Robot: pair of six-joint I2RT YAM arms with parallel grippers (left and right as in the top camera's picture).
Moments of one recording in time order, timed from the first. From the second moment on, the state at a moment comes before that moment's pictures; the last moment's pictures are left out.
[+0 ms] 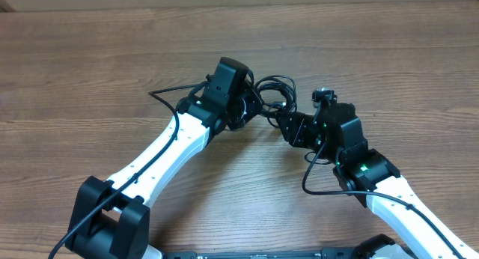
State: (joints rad) left arm -0.52 1.68 1.21 -0.40 0.24 -1.16; right arm 0.43 1.17 0.68 -0.12 -0.20 0.70
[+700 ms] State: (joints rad) left arm -0.52 1.68 1.21 -0.40 0.27 -1.18; right arm 0.43 1.20 0.68 -0.13 -0.19 0.70
